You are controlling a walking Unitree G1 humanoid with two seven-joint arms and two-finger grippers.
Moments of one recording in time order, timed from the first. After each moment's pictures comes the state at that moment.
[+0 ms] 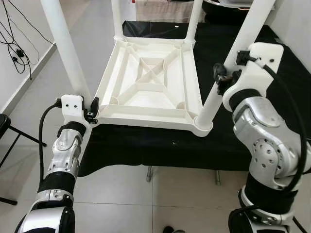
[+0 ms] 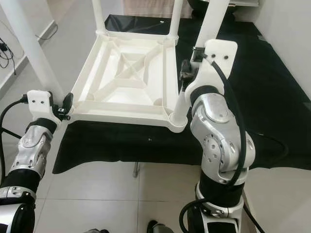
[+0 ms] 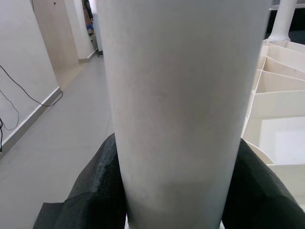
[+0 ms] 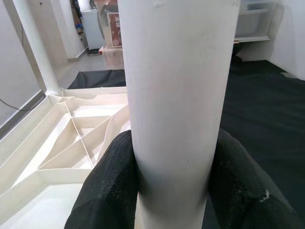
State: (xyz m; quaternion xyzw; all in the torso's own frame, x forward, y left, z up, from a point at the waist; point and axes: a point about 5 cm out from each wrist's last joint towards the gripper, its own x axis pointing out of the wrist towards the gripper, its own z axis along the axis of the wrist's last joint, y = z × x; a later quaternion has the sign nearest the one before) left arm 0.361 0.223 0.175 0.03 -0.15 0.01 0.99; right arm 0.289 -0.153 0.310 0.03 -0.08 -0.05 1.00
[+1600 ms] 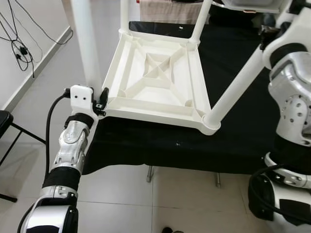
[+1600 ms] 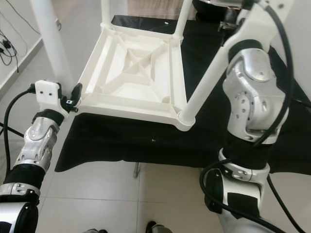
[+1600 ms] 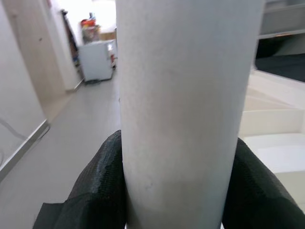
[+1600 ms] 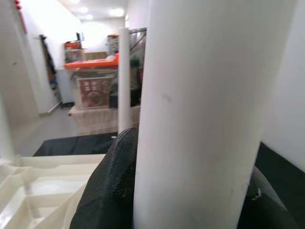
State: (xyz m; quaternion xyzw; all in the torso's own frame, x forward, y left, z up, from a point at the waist) left arm 0.366 0.193 0.208 0.06 -0.20 -0.05 0.98; right arm 0.321 -0.225 0.363 0.04 -0.17 -0.15 0.97
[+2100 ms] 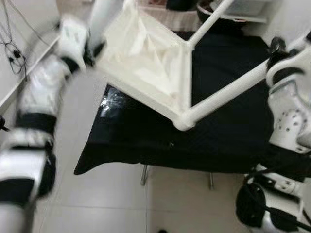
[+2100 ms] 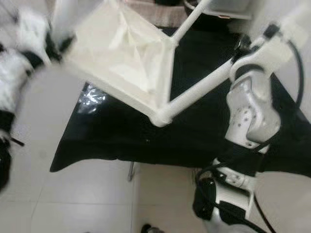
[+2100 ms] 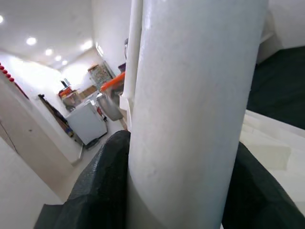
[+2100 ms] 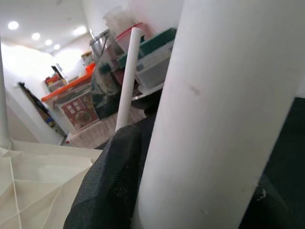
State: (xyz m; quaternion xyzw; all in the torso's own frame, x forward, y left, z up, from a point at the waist) left arm 0.391 0.203 0.380 0.24 -0.27 -0.12 0.93; right arm 0.334 -0.244 0.320 0.21 -0.16 -0.17 0.95
